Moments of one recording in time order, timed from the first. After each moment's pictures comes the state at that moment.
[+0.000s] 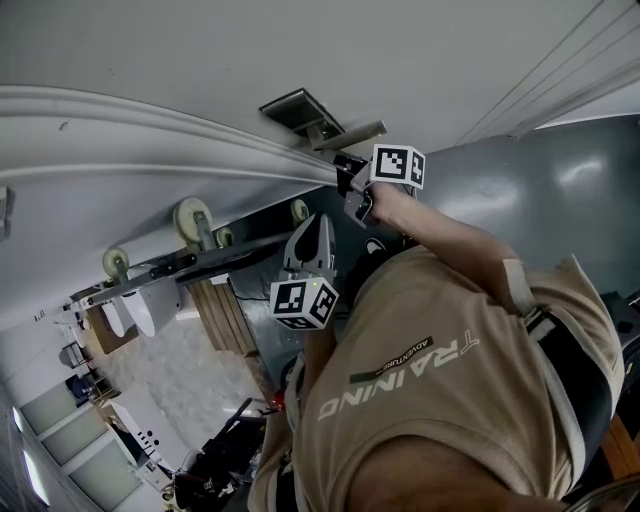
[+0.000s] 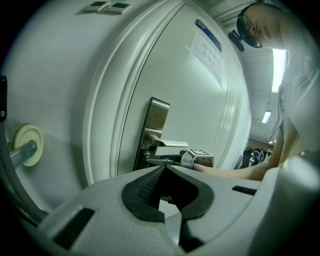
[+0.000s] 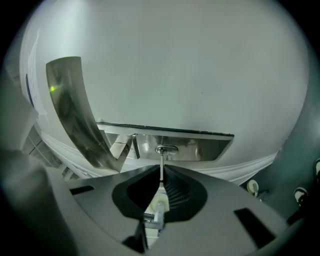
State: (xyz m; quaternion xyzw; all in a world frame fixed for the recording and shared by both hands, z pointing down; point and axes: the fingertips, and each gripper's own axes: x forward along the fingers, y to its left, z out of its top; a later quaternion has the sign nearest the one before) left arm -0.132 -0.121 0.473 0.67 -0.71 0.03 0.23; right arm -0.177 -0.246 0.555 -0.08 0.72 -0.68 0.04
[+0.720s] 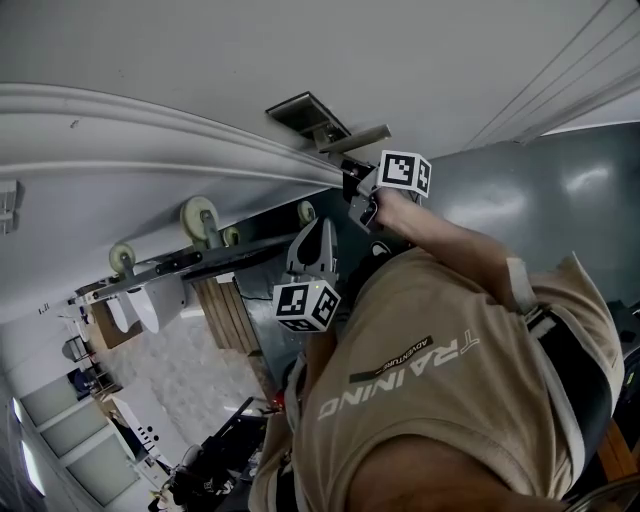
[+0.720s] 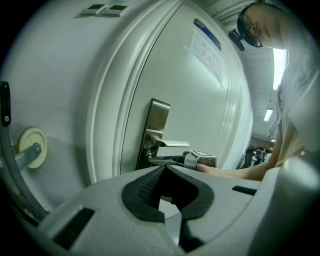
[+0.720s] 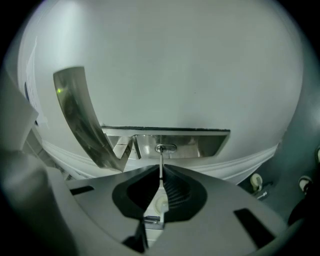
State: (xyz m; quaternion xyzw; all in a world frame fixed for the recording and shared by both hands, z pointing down) left arm -0.131 -0.117 0.470 0.66 -0.71 0.04 0.23; right arm -0.171 -0.243 0.555 -0.08 0.71 -0.70 0.05
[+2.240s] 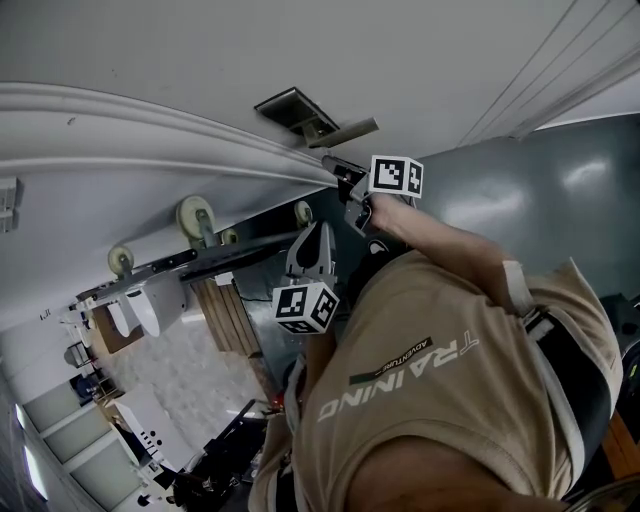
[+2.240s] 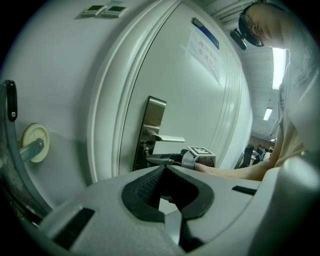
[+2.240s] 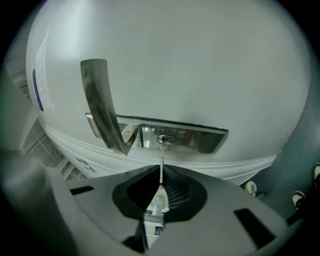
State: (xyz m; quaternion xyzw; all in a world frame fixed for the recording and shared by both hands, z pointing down) left arm -0.115 -0.102 0.476 0.66 -0.71 0.04 0.24; right arm -0.162 -0.225 0.555 -0.07 0.74 -0.67 0.04
